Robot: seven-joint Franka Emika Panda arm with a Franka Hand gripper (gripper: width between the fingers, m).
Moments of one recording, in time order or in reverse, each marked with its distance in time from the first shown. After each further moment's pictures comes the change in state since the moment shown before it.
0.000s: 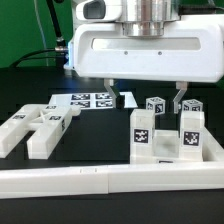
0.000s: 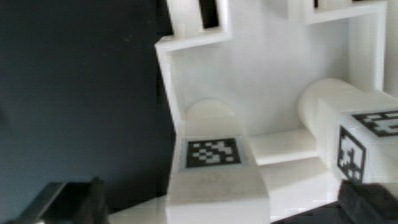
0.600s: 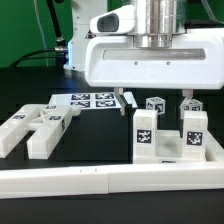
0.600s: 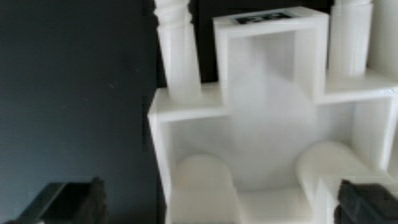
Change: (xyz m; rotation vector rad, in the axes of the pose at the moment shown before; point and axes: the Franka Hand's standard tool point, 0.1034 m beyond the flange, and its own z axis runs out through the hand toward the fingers) arm -0.032 -0.004 0.024 0.010 0.073 -0.096
